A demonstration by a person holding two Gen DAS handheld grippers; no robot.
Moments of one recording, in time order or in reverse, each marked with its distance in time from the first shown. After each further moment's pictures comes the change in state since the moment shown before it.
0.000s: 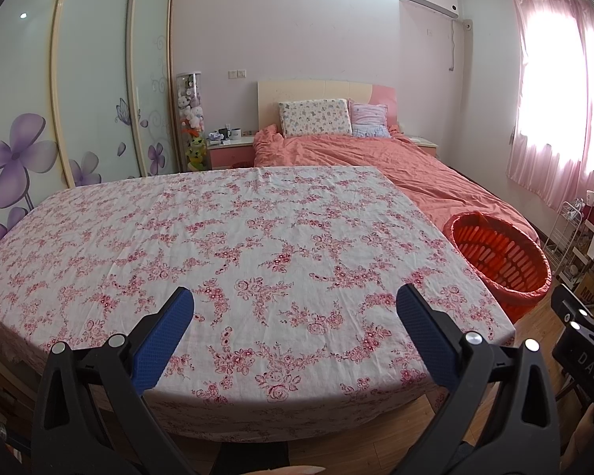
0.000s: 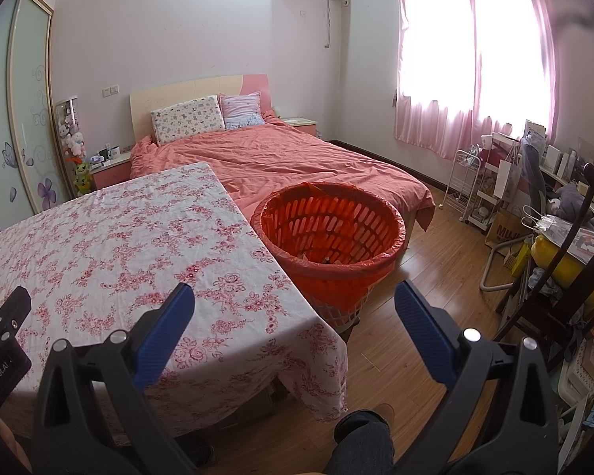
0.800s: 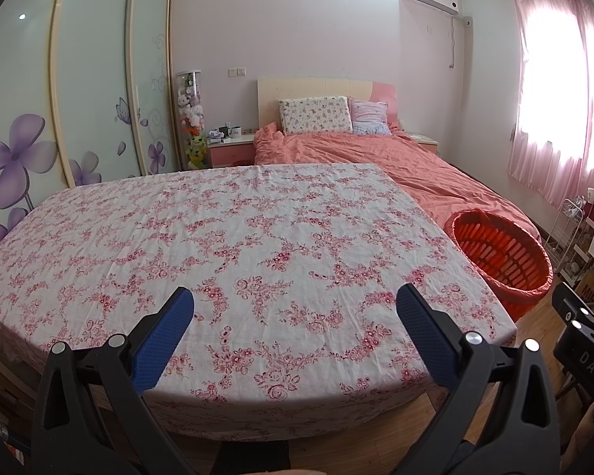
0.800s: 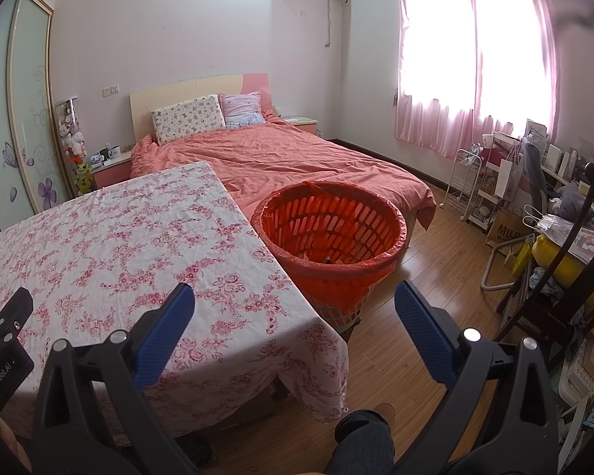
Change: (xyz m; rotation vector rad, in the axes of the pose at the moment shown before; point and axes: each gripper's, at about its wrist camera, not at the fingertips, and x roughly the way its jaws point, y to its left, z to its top) left arm 0.002 -0.001 -0.005 0.001 0.009 0.002; right arm 0.000 -0.001 0.000 0.001 0.002 0.001
